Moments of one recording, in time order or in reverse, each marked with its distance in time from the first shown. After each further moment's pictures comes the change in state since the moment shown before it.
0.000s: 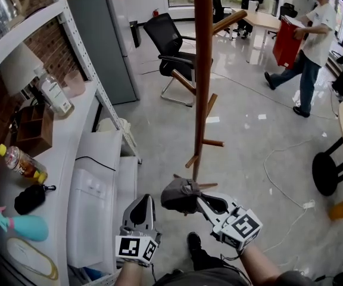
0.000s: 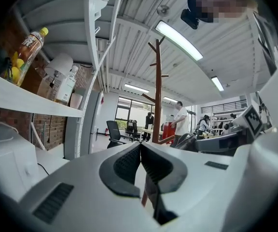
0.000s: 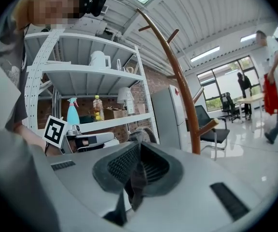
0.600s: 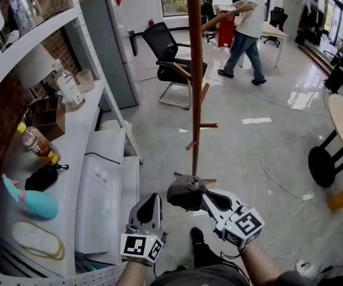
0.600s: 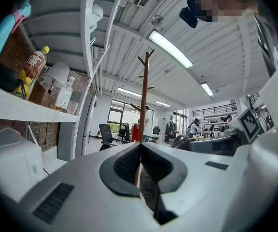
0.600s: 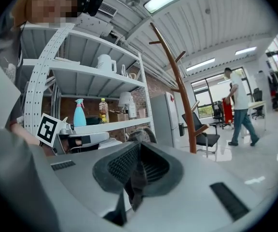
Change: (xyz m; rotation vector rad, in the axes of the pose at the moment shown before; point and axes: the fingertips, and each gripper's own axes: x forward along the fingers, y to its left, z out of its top) left arm -0.083 -0.043 0.021 0.003 -0.036 -0.101; right arm -0.063 0.067 -0.001 -0.039 -0.052 -0.107
